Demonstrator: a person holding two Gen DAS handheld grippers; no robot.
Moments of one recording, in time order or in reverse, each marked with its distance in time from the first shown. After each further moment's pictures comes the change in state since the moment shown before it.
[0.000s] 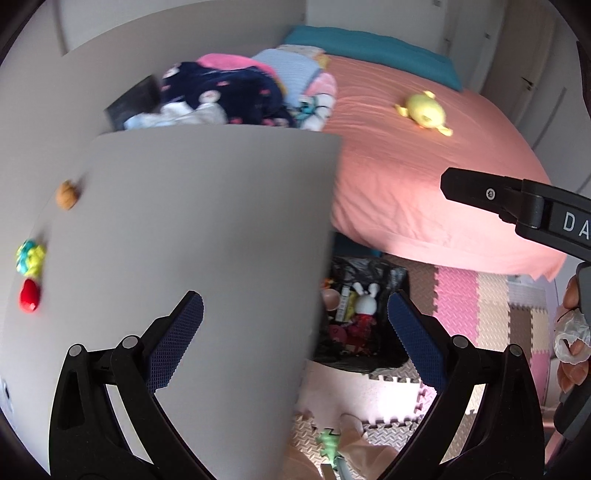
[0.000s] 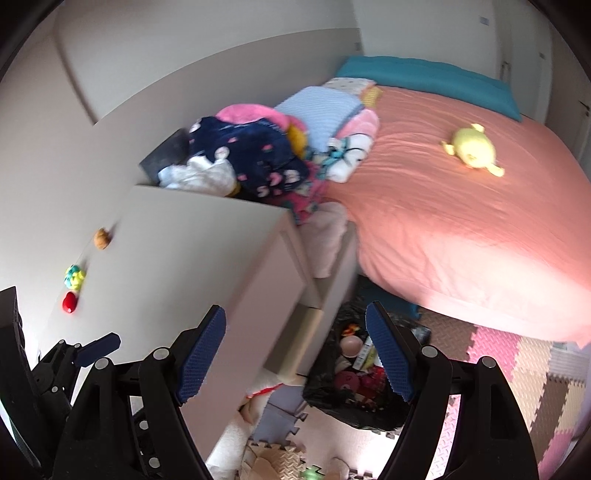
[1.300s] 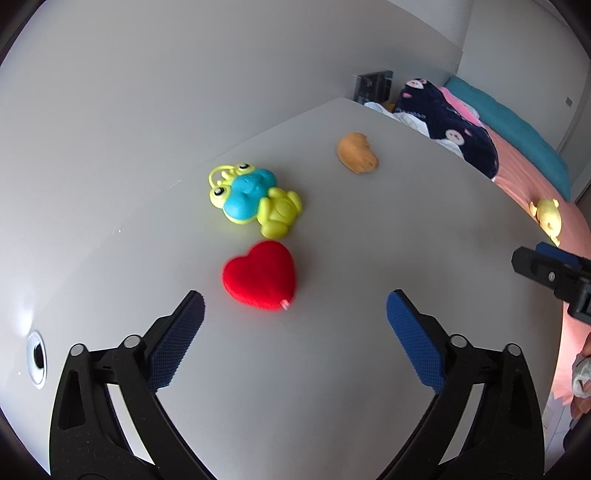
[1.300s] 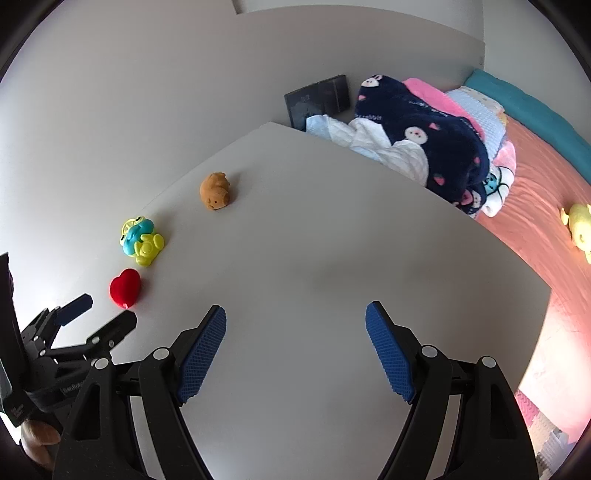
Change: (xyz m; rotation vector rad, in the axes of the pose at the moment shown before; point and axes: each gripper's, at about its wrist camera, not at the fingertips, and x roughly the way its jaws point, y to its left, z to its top) left arm -0.019 0.299 -0.048 -0.423 -0.065 0.233; right arm 0.115 0.247 0.028 -0.304 0.124 0.155
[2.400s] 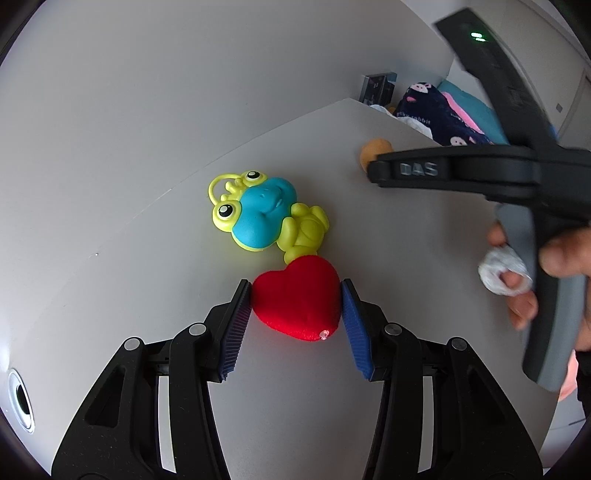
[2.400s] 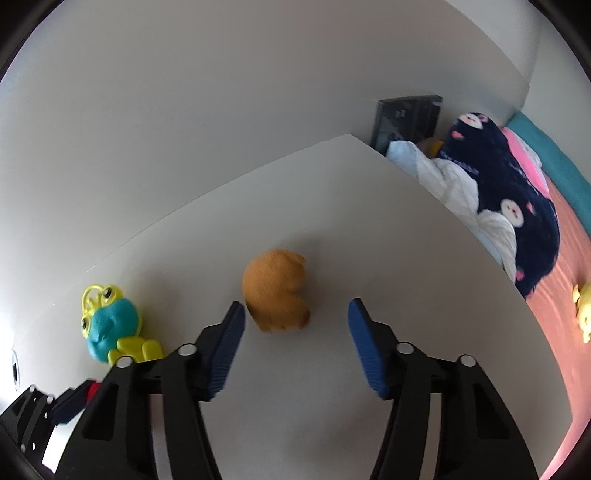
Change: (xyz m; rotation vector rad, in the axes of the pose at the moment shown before) left arm 0.034 0.029 0.016 0.006 -0.008 -0.075; right arm 0.128 0.094 0.097 -0.200 0.047 -0.074
